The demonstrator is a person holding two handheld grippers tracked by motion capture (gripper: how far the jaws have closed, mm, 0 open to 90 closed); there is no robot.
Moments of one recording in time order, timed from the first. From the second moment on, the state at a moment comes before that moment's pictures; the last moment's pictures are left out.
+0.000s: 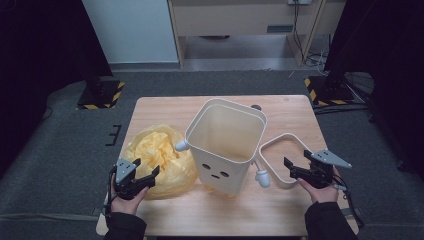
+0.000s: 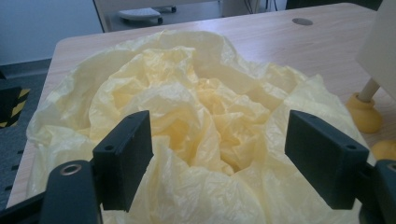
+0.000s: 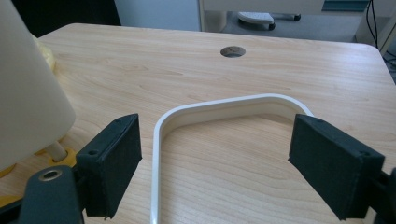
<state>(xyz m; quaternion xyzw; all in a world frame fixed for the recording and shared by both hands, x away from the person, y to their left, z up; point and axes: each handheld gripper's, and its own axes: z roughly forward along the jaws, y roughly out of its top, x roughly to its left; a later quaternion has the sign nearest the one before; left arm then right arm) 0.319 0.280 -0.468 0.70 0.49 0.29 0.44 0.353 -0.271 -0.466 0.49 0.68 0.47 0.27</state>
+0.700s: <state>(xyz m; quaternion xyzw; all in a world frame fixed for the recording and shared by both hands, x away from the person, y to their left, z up) 0.334 0.280 -0.491 0.74 0.51 0.26 0.36 0.359 -0.278 -0.473 0.51 0.68 0.46 0.25</state>
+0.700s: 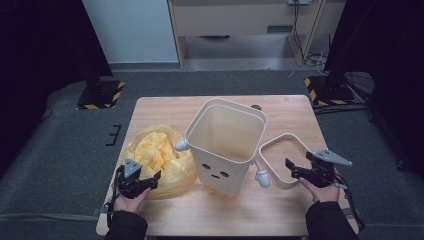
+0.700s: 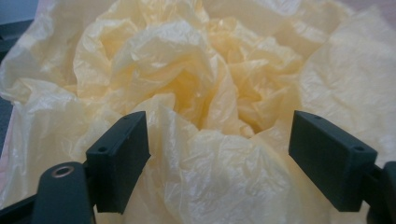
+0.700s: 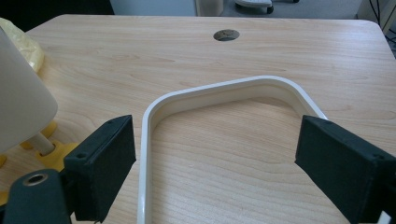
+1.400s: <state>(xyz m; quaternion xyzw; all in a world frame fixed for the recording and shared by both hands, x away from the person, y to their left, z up) 0.344 0.285 -0.498 0.74 0.54 0.21 0.33 0.361 -0.279 -0.475 0.51 0.69 0.45 0.25</state>
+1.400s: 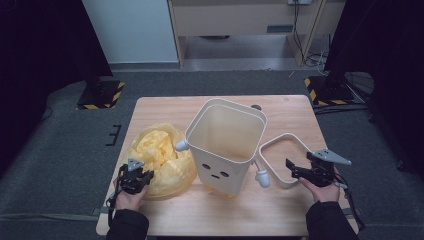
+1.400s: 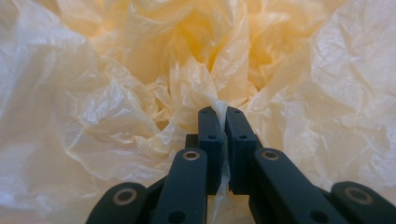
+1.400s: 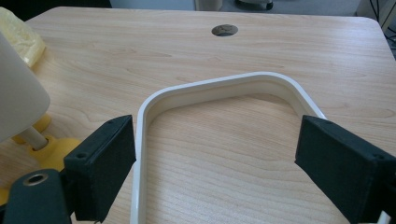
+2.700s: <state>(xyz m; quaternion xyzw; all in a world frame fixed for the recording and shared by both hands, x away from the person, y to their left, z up) 0.320 0.322 -0.344 0.53 0.50 0.42 0.54 0.361 -0.279 -0.475 0.50 0.70 0.44 0.26</state>
